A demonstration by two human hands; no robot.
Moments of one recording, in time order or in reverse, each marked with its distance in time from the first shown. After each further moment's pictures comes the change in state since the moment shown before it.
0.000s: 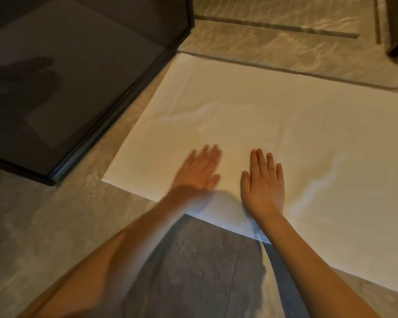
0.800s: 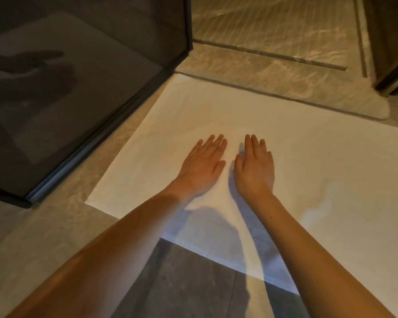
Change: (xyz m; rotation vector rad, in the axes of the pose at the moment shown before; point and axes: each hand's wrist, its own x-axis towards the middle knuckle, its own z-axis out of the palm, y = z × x) left_hand 0.090 -0.007 -0.019 0.010 0.088 -0.004; right_hand 0.090 -0.028 -0.039 0.097 0.059 -0.014
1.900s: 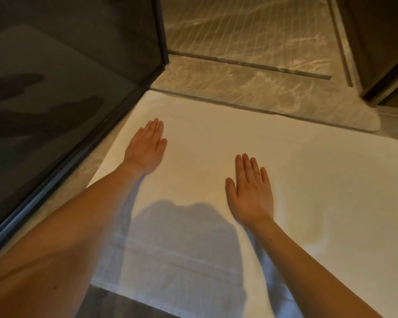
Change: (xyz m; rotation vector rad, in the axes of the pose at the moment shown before) left_hand 0.093 -0.146 -0.002 -0.026 -0.022 -0.222; right_hand 0.039 0.039 0.028 -0.151 -0.071 -0.019
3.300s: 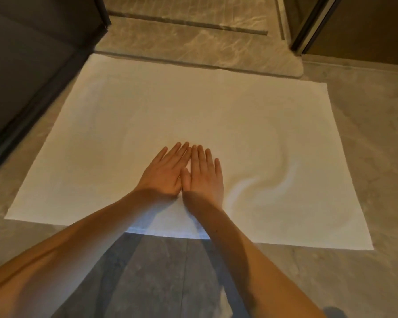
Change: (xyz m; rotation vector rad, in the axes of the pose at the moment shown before) left_hand -0.171 0.163 0.045 0.150 -0.082 0.464; right_hand -0.127 -0.017 0.005 0.104 -0.001 0.140
